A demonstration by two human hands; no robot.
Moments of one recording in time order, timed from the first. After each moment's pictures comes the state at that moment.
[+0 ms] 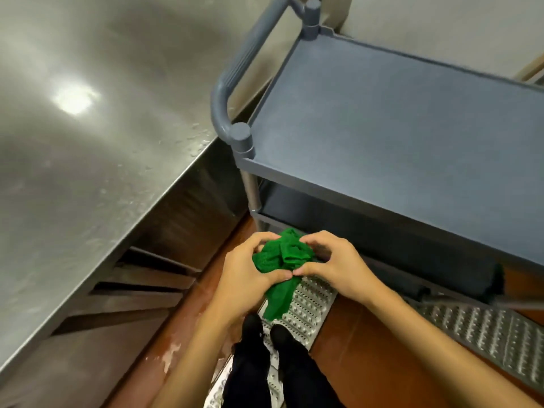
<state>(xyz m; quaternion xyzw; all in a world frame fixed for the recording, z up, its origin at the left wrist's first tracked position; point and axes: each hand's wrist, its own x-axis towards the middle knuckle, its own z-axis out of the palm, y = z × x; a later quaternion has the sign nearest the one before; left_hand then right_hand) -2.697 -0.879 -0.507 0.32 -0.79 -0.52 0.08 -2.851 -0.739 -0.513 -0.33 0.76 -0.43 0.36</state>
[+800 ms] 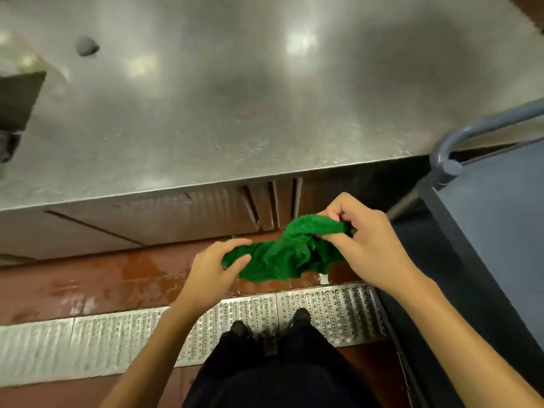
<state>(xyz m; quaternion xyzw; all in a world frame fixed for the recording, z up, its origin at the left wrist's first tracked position) -2.416 -0.791 -0.410 0.68 -0.61 -0.38 0.17 -2.686 -0.828 -0.326 -0.68 0.51 -0.31 0.42</state>
